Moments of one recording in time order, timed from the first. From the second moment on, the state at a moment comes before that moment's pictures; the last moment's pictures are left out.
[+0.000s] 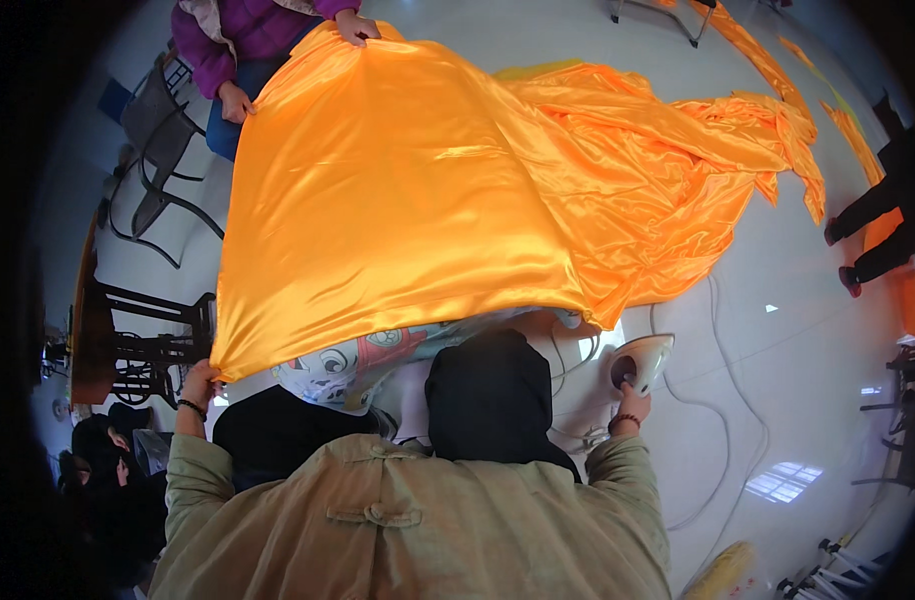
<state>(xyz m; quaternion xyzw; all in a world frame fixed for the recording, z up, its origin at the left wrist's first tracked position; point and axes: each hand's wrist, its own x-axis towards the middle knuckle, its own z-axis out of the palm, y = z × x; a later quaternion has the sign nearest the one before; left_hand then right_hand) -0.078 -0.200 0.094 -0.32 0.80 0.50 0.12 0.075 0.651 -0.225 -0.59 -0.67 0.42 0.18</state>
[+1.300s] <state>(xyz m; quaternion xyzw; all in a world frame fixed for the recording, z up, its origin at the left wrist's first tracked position) -0.083 -0.268 -0.001 -0.47 0.54 0.68 -0.14 -0.271 0.321 0.243 0.35 -0.94 0.01 -0.02</state>
